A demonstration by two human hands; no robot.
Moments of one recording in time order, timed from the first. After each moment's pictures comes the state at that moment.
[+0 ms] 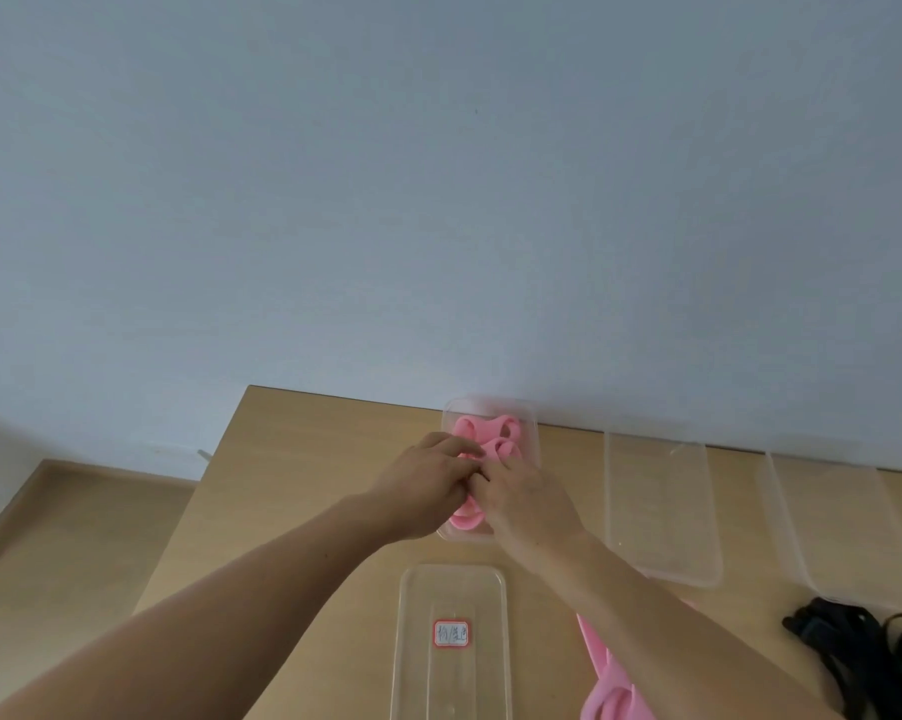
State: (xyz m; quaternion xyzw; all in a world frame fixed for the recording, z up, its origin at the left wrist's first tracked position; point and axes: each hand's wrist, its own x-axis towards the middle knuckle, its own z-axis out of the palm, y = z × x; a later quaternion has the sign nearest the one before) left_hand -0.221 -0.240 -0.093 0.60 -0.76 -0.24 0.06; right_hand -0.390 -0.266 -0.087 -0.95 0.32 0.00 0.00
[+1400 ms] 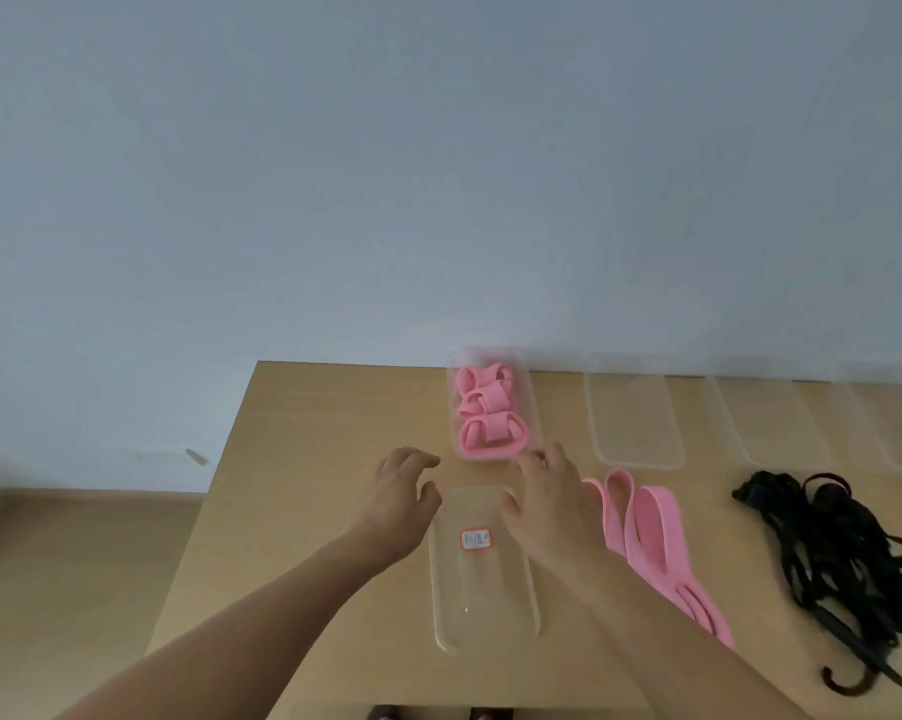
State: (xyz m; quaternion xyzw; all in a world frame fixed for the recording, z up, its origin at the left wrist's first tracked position) left_hand -0.213 -0.124 -0.094 0.71 -0.60 -0.29 0.20; right_hand -0.406 -0.159 -0.083 -0.78 0.60 -0.07 0.17
